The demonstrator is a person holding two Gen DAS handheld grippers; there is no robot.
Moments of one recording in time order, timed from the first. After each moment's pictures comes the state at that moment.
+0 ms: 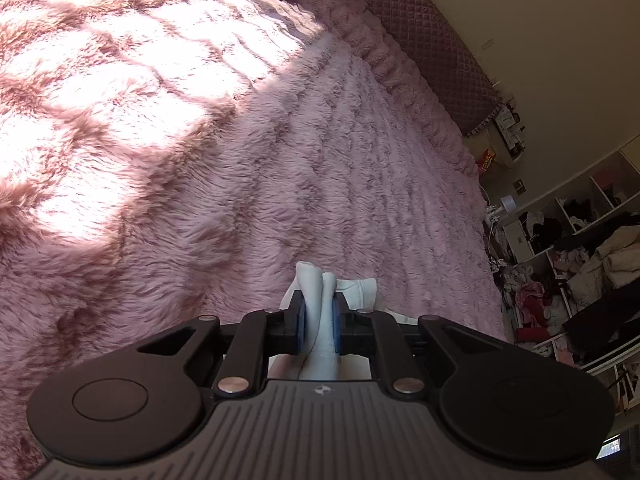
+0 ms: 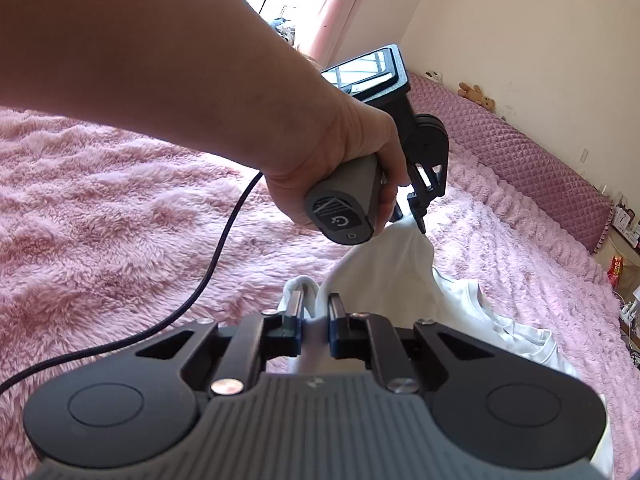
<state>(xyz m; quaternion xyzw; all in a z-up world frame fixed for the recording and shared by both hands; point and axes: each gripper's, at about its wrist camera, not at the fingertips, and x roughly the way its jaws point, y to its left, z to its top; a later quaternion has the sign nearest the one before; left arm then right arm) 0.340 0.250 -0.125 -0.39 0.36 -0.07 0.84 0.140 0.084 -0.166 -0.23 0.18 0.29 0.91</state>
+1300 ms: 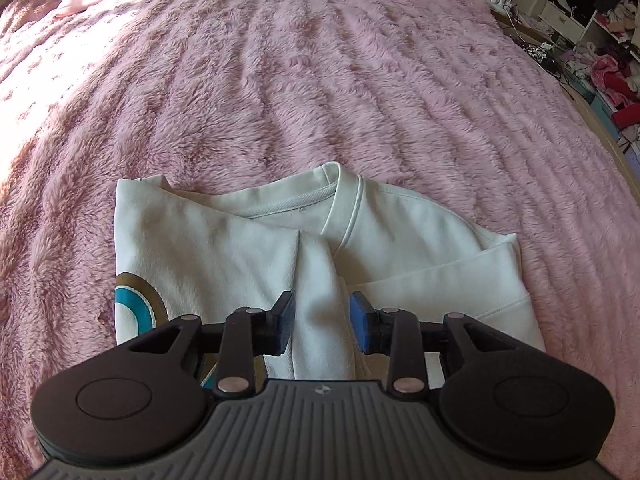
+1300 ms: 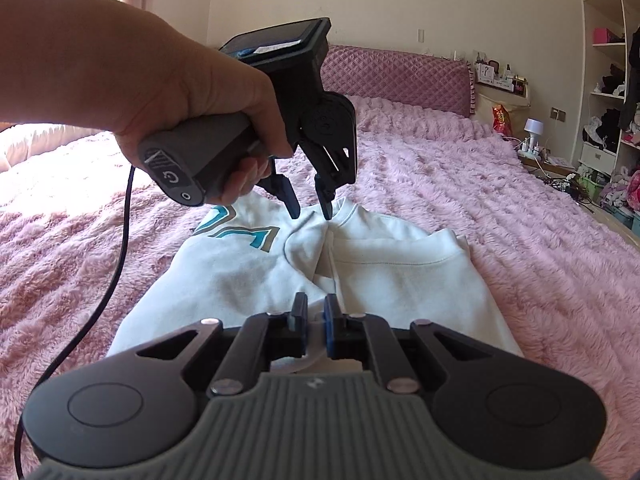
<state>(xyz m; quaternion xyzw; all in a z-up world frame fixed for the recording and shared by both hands) 0.402 -0.051 -0.114 -0.04 0.52 -0.05 0.85 0.205 -0.169 -0.171 -0.04 0.25 0.12 0.96</state>
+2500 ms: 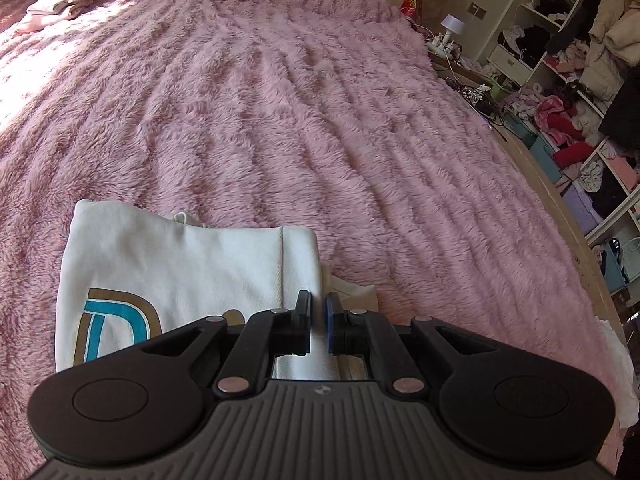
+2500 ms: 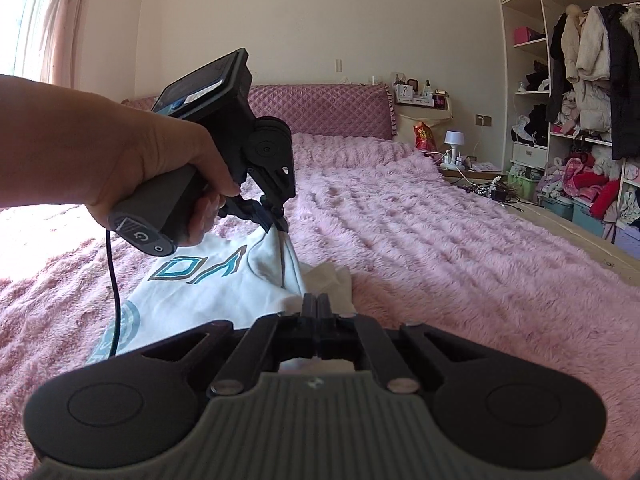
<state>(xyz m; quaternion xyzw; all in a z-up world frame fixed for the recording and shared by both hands) 0.404 -0.128 -0.084 -0.11 0.45 -0.12 0.88 0.186 -0.262 -0.147 0.01 0.20 0.01 0.98</state>
